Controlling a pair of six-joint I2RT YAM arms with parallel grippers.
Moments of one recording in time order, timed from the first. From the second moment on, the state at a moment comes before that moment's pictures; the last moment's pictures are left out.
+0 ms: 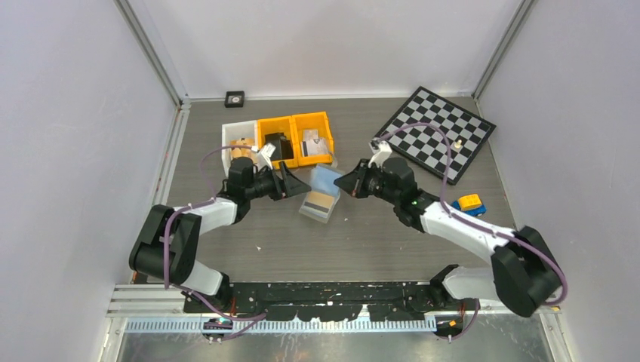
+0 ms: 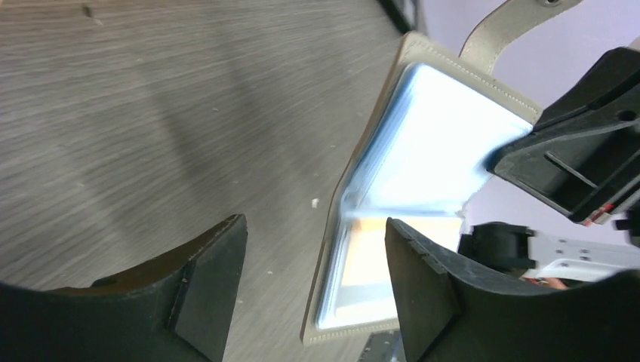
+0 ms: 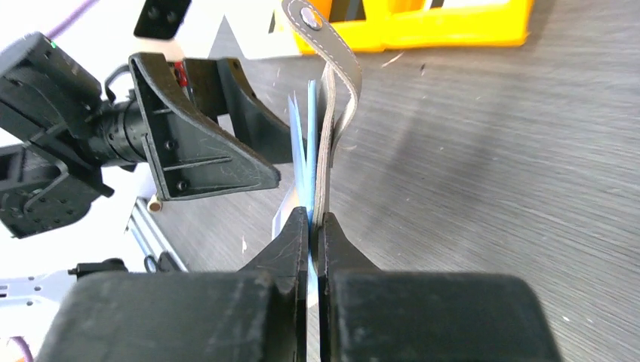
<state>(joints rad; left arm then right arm) -0.30 1.47 0.58 0.45 0.69 -0.70 0.62 1.31 0.68 0.30 -0.25 0.68</state>
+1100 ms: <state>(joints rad) -0.24 1.37 0.49 0.85 0.78 -0.92 0.62 1.11 0.60 0.32 -0.16 0.68</state>
